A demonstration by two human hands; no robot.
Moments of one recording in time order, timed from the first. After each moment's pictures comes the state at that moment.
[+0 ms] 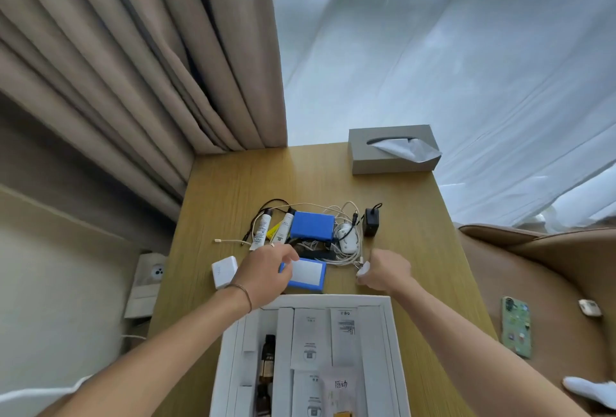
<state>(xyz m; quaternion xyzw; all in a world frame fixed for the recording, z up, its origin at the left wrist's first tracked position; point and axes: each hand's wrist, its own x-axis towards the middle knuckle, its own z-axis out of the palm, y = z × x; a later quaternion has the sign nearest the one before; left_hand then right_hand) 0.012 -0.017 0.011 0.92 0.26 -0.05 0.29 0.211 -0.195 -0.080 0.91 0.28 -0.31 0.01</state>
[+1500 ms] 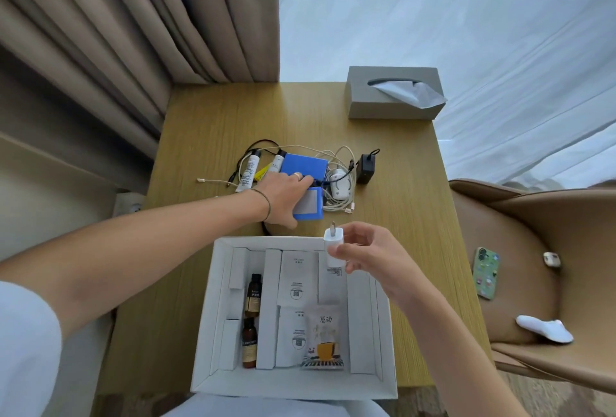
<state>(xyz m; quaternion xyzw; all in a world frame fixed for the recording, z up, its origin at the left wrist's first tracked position) 0.080 0.004 -0.036 0.98 0.03 -0.17 -0.02 0.118 -0.243 0.028 0.67 0.12 -0.51 -0.52</state>
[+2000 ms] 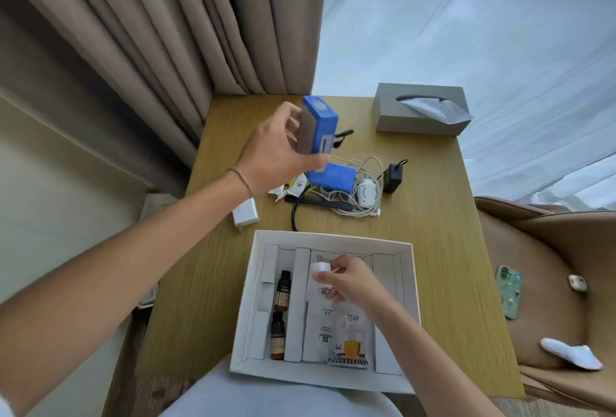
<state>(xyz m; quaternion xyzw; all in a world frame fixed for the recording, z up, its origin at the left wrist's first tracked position) 0.020 0.022 0.105 0.86 0.25 0.17 0.41 0.043 -0.207 -0.030 0.76 0.12 -0.53 -0.36</state>
